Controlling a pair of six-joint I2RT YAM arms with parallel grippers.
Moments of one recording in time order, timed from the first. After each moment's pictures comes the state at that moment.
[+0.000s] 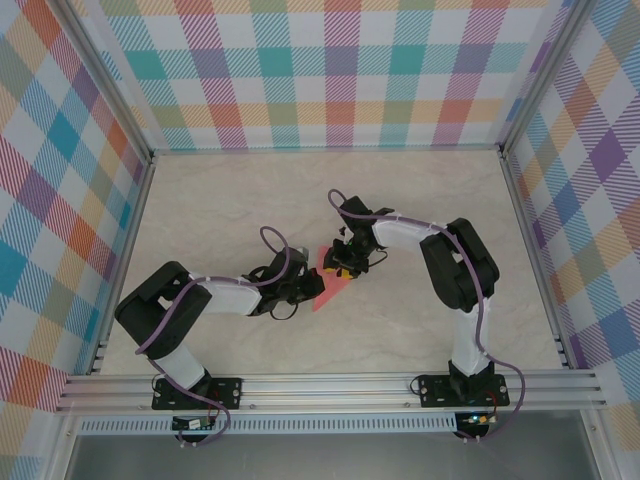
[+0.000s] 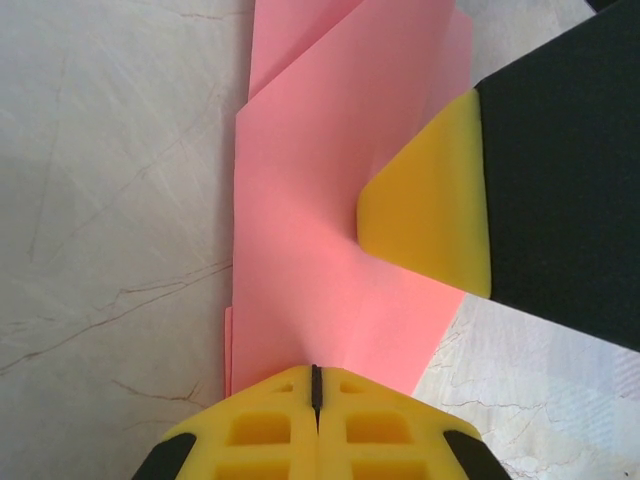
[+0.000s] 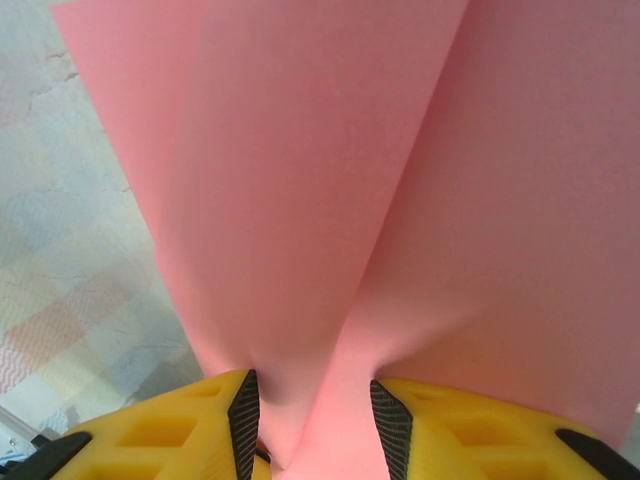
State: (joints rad) left arm -0.73 1.65 0.63 0.26 0.16 -0.96; right arm 0.60 2.02 1.32 -0.62 -0.45 0.76
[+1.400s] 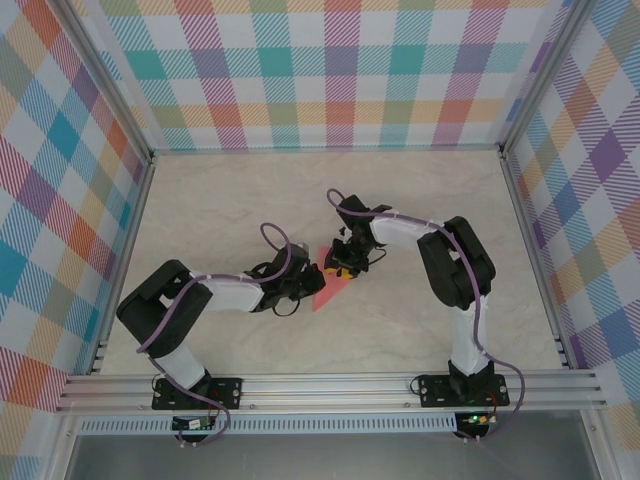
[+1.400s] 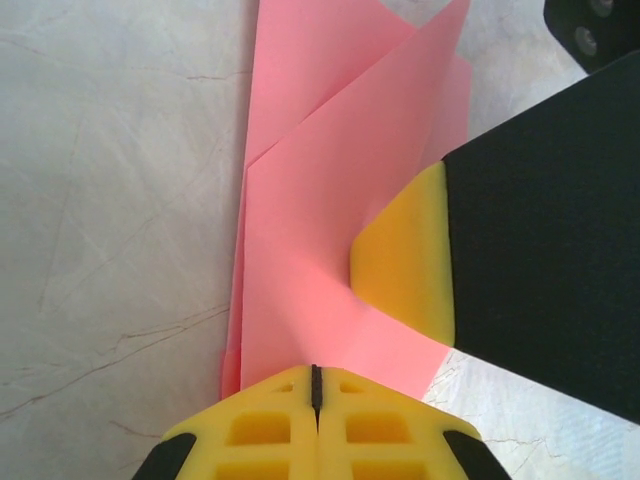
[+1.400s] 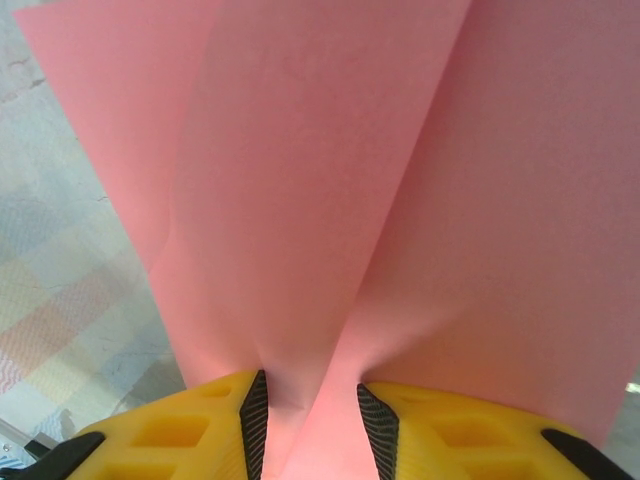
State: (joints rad) left arm -0.73 1.67 0.67 0.22 0.12 -0.97; right arm 0.60 2.07 1.35 -0.68 -0.44 0.76
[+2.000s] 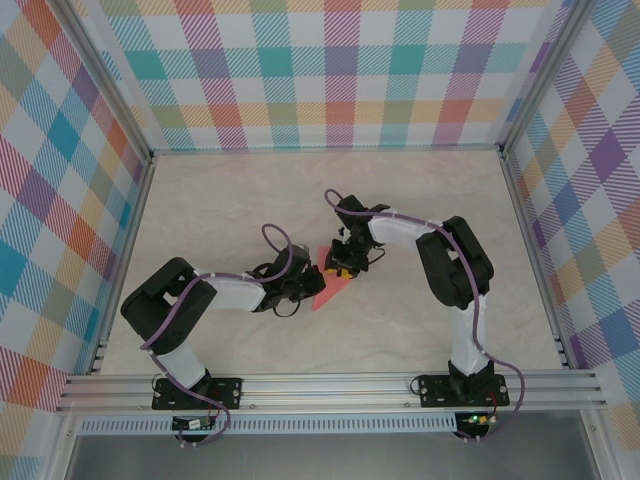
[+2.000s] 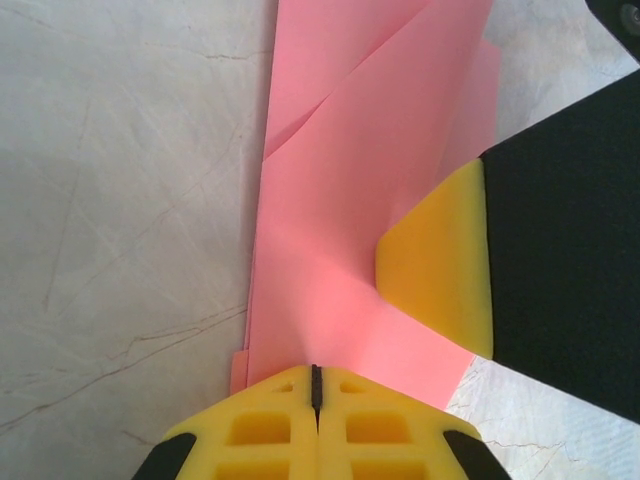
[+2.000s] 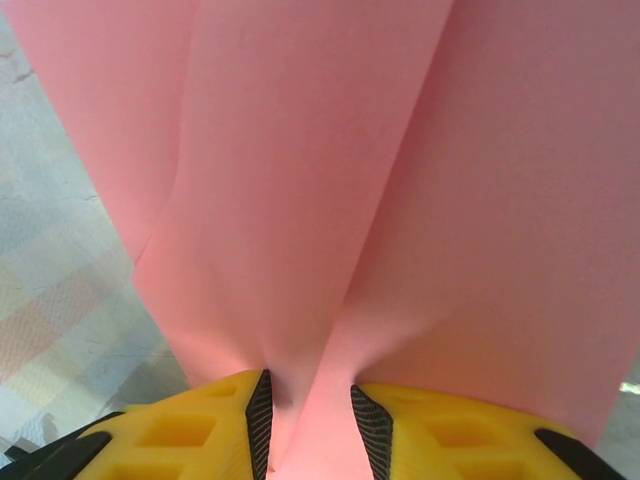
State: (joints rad) left arm -0.73 1.69 0.67 0.22 0.12 -0.97; right arm 0.61 2.08 1.37 -0.71 -0.41 0.74
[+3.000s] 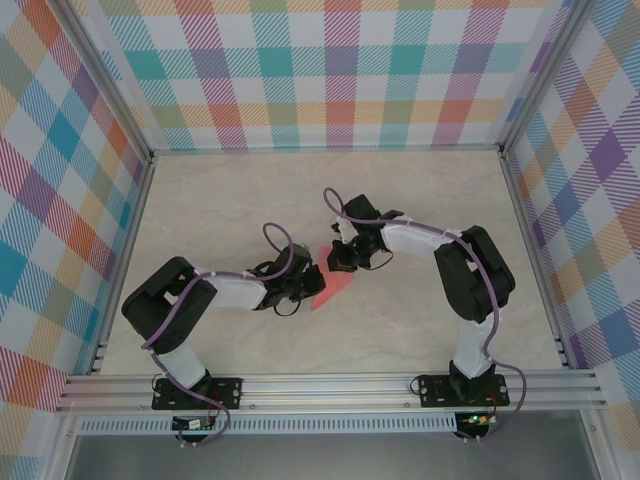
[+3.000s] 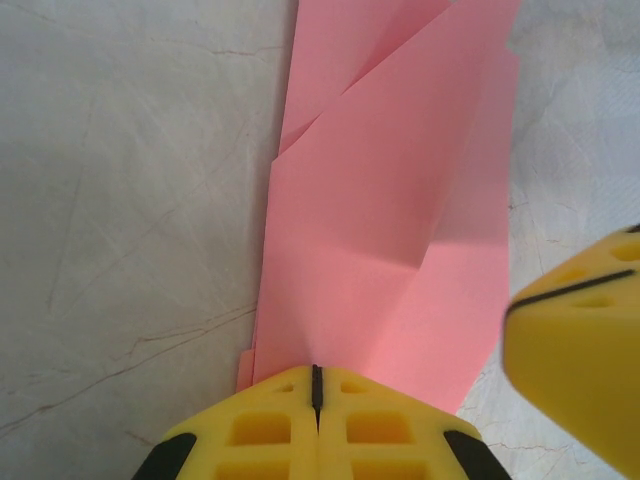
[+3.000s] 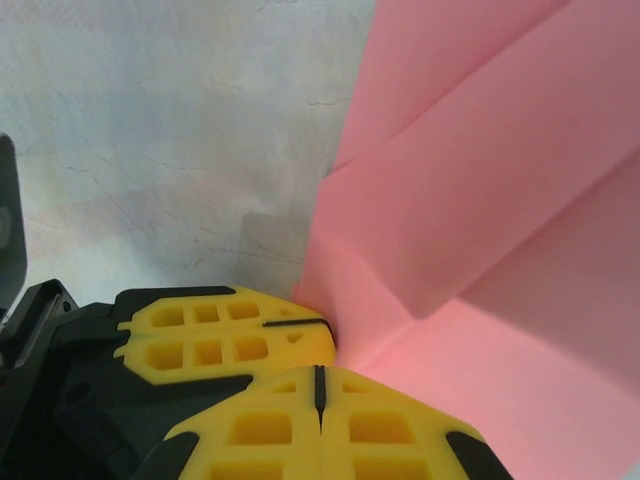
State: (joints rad) left arm -0.73 1.70 0.70 0.17 0.12 -0.97; right arm 0.60 1.90 1.24 -0.54 -0.54 0.46
